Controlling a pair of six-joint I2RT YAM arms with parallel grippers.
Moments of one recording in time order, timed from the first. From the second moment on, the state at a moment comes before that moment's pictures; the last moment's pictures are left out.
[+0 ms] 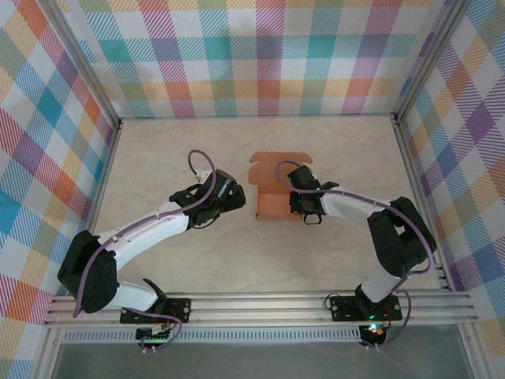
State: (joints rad) left arm -0.69 1.38 0.95 -0.50 -0.32 -0.84; right arm 0.57 1.65 0.95 -0.43 0.18 0.57
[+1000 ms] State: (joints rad) left arm -0.62 1.38 0.88 -0.45 -0.25 -0.84; right arm 0.59 1.78 1.07 -0.52 0.31 0.49
